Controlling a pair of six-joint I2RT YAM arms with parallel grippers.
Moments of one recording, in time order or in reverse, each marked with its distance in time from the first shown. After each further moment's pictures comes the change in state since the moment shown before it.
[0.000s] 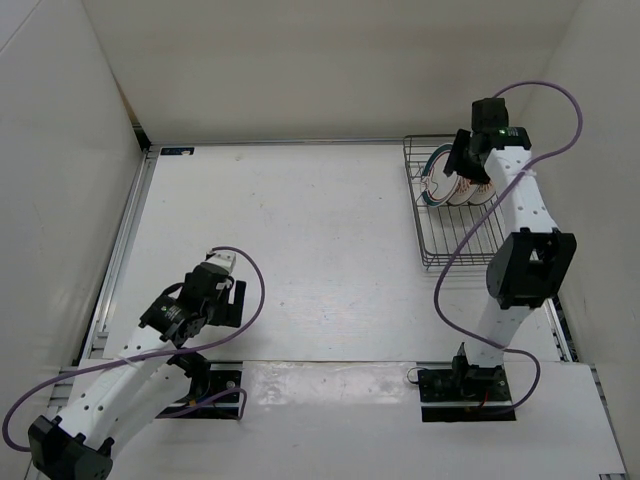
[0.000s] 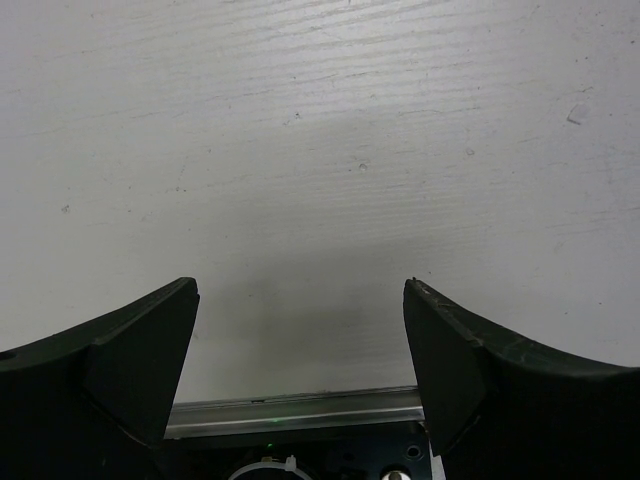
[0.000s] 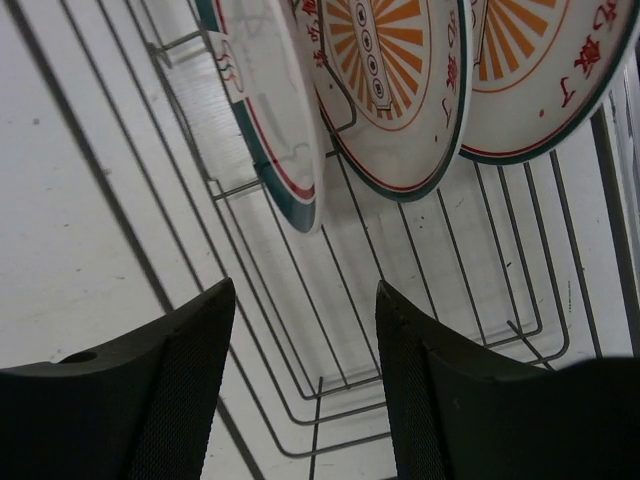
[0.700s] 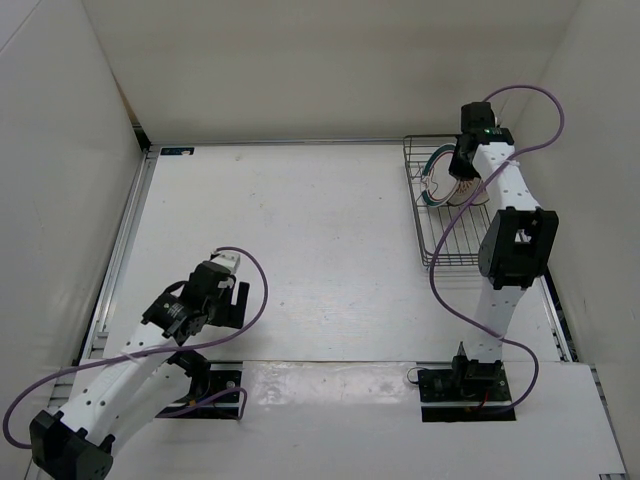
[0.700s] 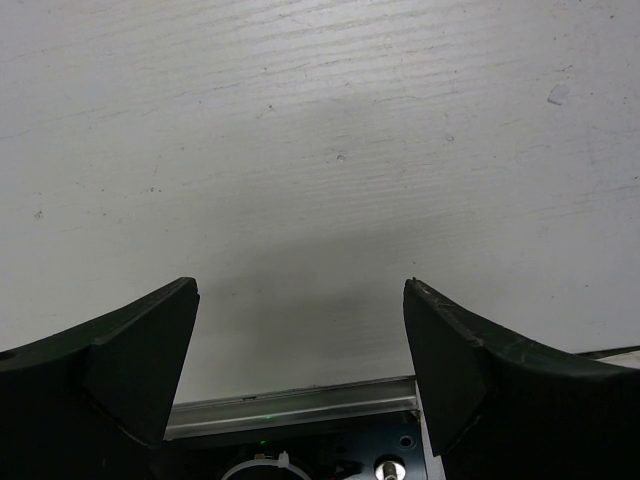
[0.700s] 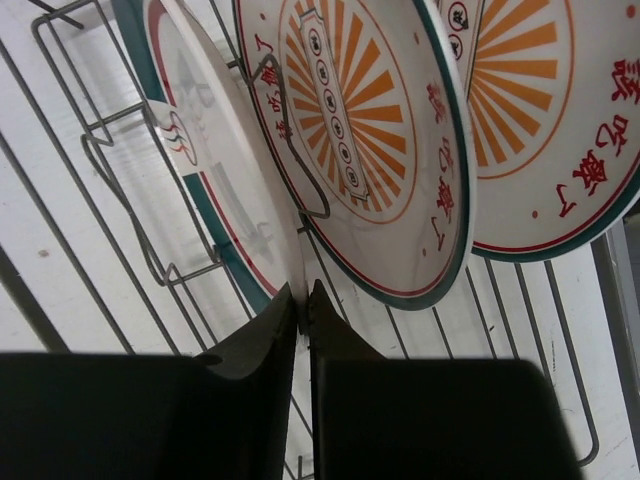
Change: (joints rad) left arm 0.000 0.024 0.003 0.007 0.051 0.017; right arm -0.001 0.202 0.063 0.099 0.103 -0.037
